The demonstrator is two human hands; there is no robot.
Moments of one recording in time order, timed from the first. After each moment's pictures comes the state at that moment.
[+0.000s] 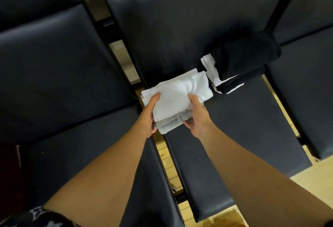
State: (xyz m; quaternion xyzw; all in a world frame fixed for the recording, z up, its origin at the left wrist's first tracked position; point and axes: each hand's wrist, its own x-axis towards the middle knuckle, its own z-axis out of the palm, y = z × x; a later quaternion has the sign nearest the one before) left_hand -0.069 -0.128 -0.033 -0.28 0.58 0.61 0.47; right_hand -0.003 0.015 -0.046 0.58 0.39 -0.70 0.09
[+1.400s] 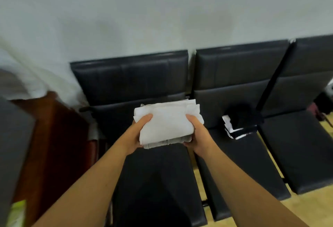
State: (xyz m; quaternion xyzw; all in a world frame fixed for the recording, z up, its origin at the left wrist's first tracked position) left_hand -0.078 -0.415 0.323 -0.13 0.61 0.66 0.42; right_hand -0.006 -0.195 0.311 0.41 0.48 -0.77 0.11
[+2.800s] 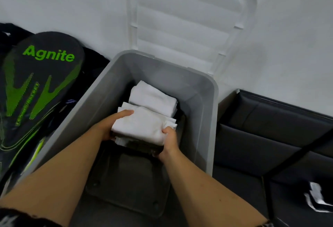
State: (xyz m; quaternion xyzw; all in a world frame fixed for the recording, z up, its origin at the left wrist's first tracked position) left_hand -0.128 -1.087 0.393 -0.32 0.60 0.67 0.28; right_hand -0.108 -0.897 0.379 0.44 0.51 -0.70 0.23
